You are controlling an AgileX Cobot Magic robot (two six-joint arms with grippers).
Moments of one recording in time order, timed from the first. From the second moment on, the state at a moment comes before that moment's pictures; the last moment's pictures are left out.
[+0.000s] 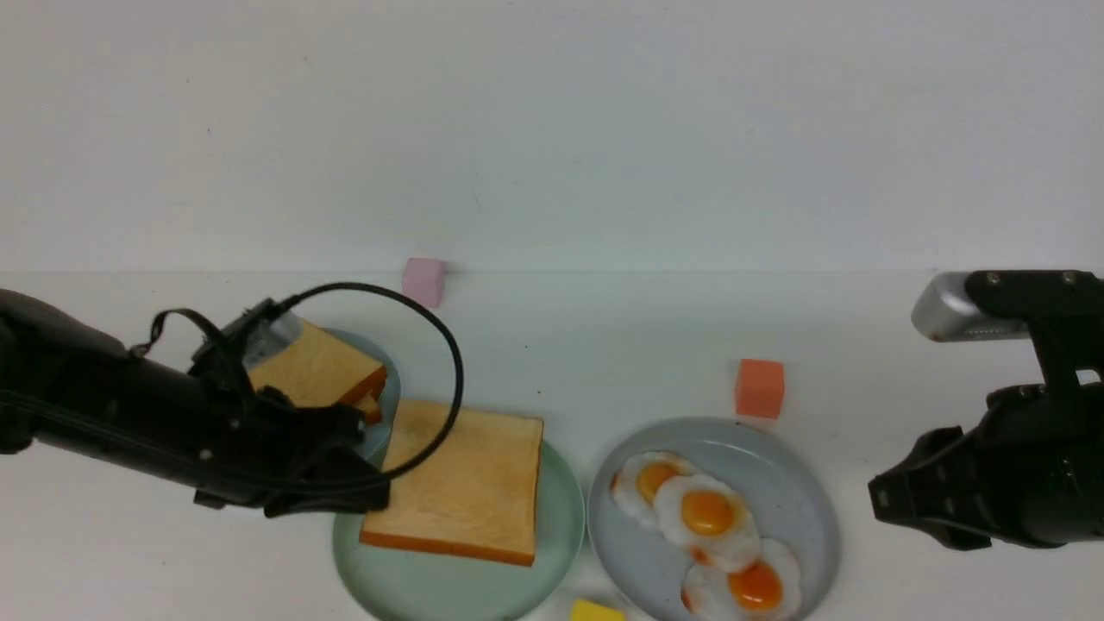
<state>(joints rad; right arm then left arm) 0.39 1.13 -0.78 0.22 0.65 0.05 -0.03 1.71 -0.86 -1.05 0.74 0.75</state>
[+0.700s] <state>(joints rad) 0.39 1.29 -0.92 0.21 0.70 0.02 -0.03 1.71 -0.86 -0.98 0.72 0.60</state>
